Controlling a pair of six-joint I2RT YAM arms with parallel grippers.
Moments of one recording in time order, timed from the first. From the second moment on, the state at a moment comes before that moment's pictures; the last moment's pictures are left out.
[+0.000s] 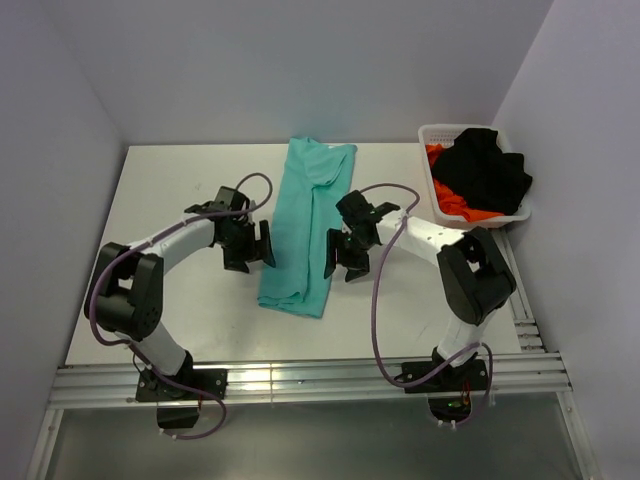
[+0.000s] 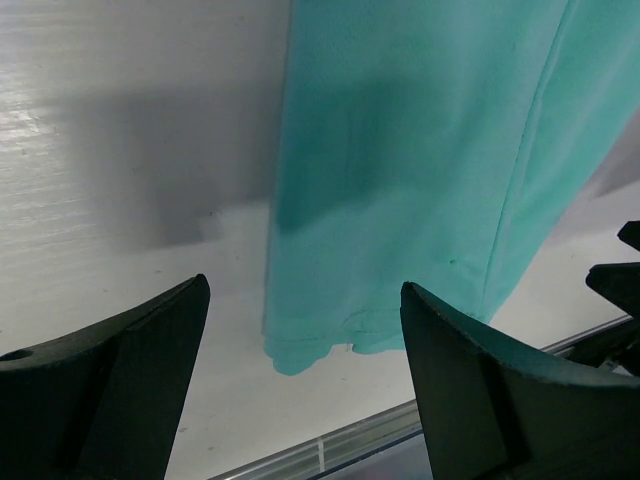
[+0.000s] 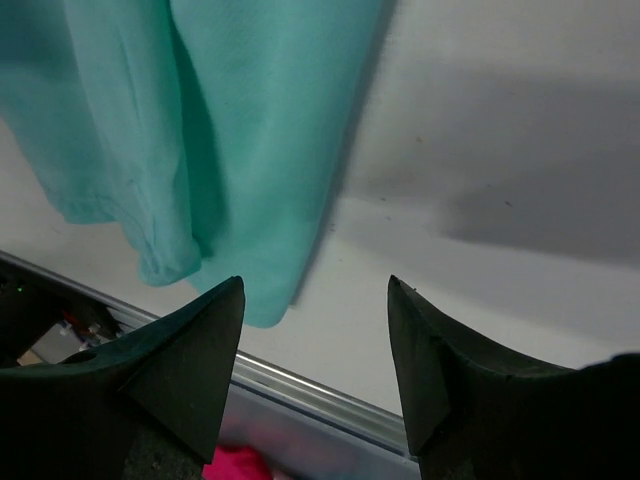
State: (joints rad) left arm -0.34 1.65 1.06 -0.61 0.28 -0.46; right arm 0.56 1.74 1.15 -0.68 -0.27 0.64
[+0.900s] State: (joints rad) left arm -0.48 1.60 0.89 -0.60 0.20 -0.50; right arm 0.73 1.75 1.04 -0.59 -0.32 0.71
